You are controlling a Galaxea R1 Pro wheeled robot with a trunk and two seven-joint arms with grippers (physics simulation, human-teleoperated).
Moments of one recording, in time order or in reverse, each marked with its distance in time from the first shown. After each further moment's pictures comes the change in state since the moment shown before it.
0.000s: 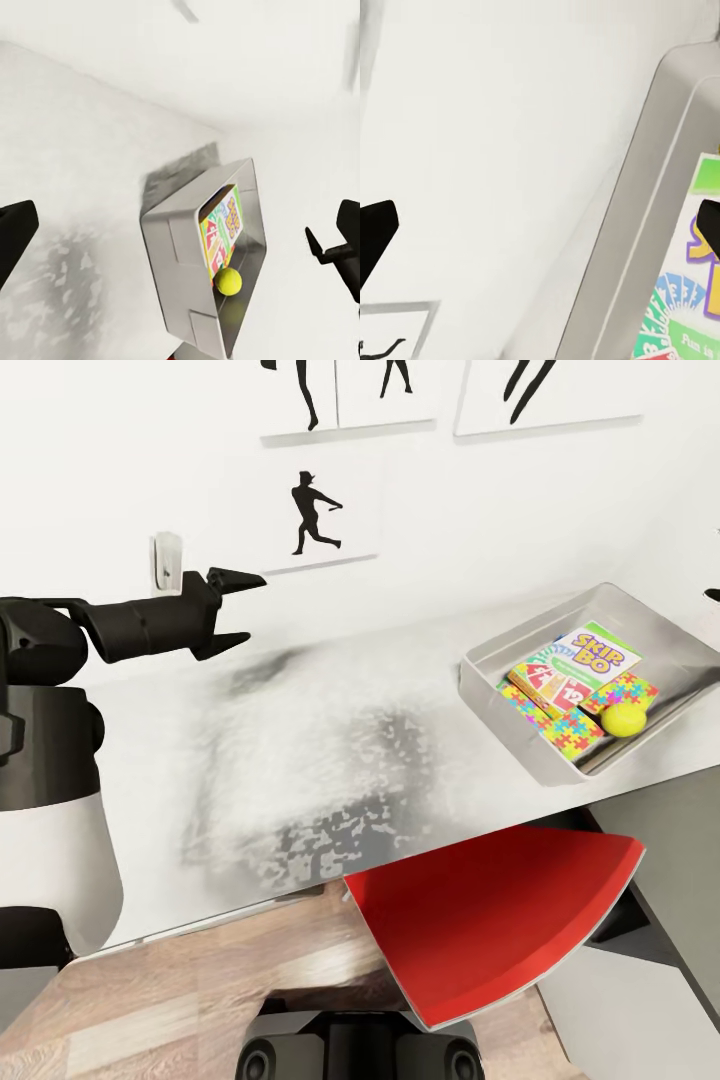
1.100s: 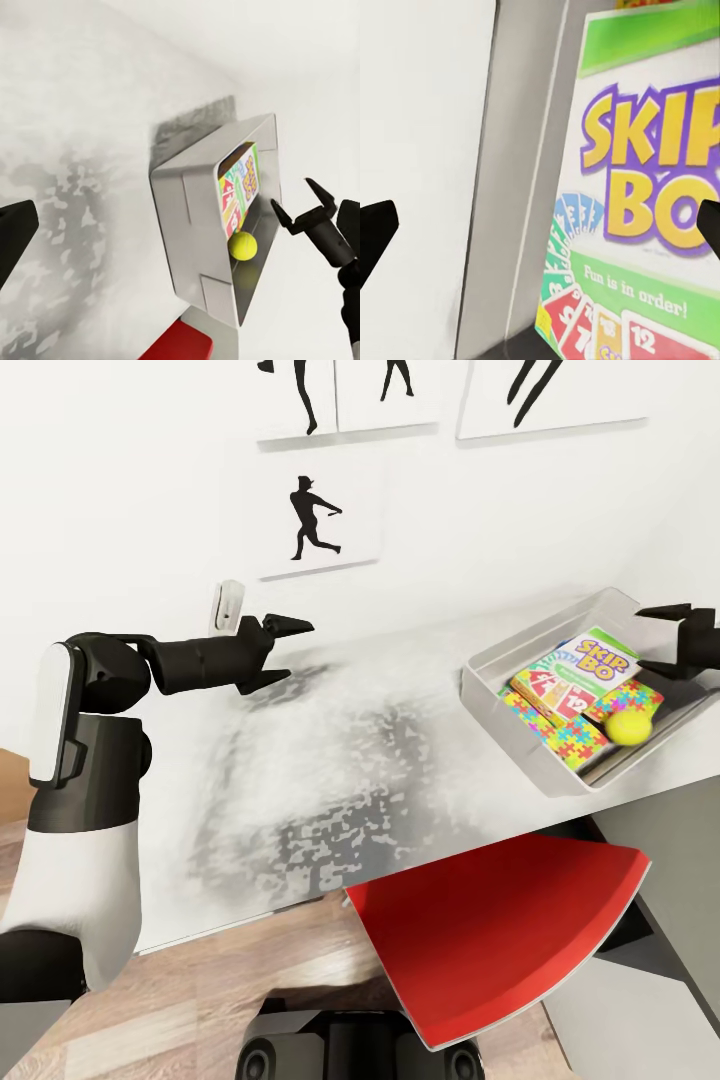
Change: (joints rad) left arm 0.080 -0.061 -0.108 0.001 -0.032 -0.020 -0.008; right arm 0.115 0.042 0.041 0.110 0.018 0.000 -0.013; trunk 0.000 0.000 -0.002
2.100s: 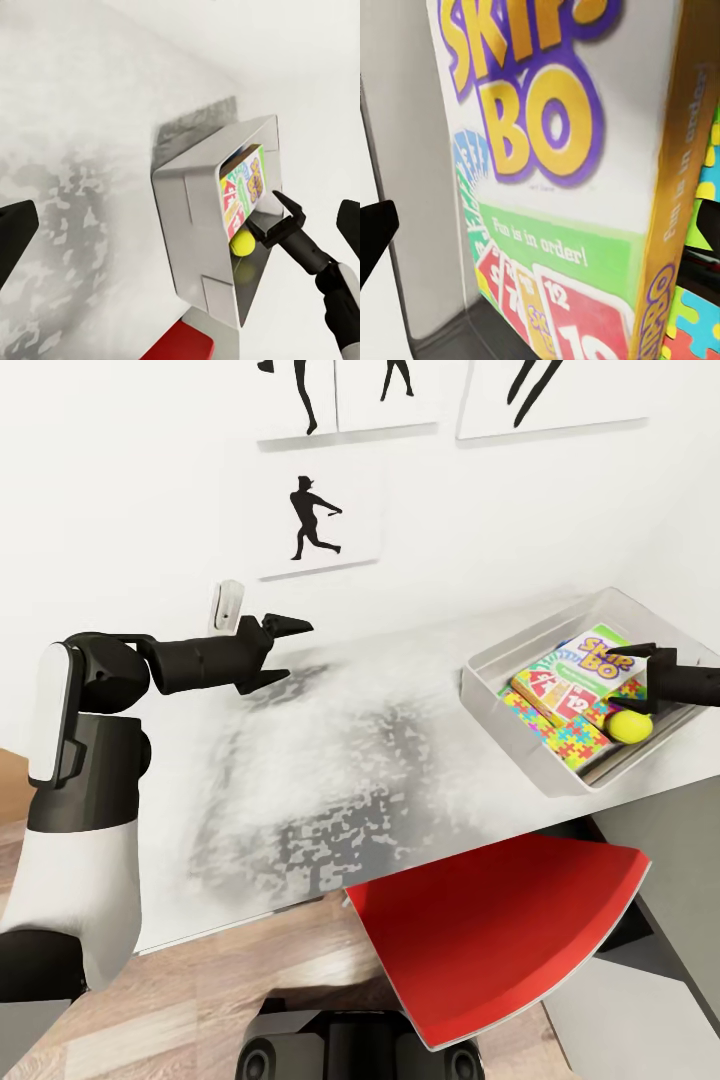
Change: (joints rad) left arm -0.001 0.000 0.002 0.000 0.001 0.000 0.007; right arm 0.000 0.002 -0.003 0.192 0.022 0.002 0.004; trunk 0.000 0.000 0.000
